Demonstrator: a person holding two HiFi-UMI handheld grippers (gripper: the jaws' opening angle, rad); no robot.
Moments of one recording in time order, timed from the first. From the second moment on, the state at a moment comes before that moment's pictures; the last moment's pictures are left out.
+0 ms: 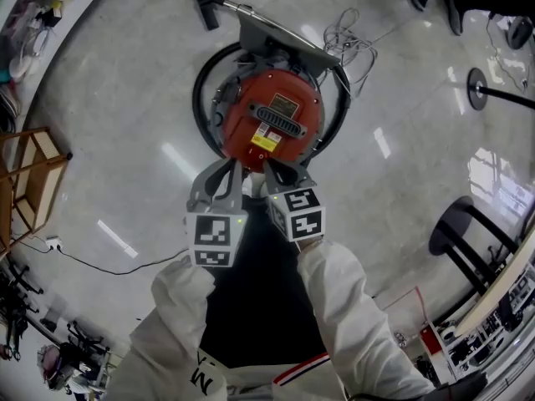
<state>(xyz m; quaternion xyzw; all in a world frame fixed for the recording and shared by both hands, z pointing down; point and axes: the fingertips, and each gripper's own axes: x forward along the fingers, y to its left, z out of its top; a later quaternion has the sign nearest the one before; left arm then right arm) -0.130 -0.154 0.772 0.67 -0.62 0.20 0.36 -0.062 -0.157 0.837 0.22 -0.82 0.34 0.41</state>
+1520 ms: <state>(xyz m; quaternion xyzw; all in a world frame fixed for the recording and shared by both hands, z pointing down) -0.118 -0.137 0.778 0.67 -0.60 0.20 0.38 -0.059 -0.147 0.869 0.24 -0.80 0.34 0.44</state>
